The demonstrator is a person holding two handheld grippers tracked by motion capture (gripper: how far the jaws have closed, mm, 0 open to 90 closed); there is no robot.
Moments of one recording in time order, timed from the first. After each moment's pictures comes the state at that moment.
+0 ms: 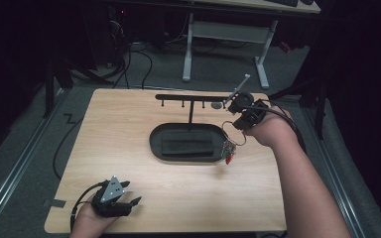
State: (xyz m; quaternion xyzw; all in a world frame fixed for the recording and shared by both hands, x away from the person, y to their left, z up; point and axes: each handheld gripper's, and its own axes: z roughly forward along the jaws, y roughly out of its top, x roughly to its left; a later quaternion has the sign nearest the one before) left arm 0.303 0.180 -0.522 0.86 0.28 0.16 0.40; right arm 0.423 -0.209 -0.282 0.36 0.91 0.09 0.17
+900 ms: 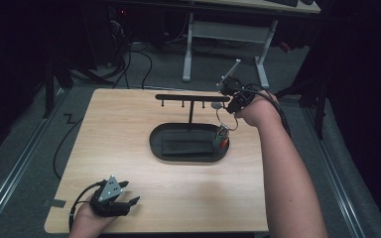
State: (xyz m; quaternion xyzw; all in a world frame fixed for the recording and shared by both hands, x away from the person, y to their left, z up) left arm 0.304 0.184 -0.523 0.86 0.28 0.15 0.39; right arm 0.484 -0.203 -0.291 0.39 0.90 0.09 0.18
